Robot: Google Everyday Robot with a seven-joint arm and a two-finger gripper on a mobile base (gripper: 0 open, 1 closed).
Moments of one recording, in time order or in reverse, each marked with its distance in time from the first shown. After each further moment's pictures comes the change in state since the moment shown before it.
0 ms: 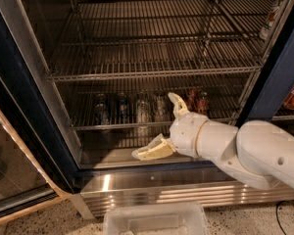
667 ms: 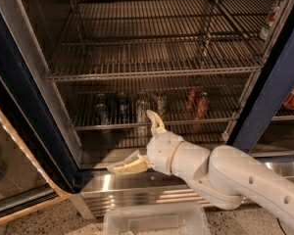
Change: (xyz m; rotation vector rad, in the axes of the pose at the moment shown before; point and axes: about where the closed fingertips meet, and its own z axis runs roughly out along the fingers) arm 0.005 0.056 0.043 -0.041 -0.143 0.118
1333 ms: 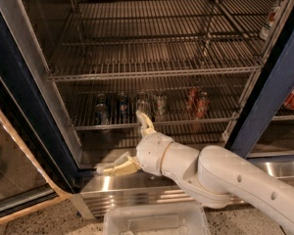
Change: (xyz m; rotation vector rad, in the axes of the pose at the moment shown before) arm -0.006 0.019 0.022 -0.042 -0.038 0.012
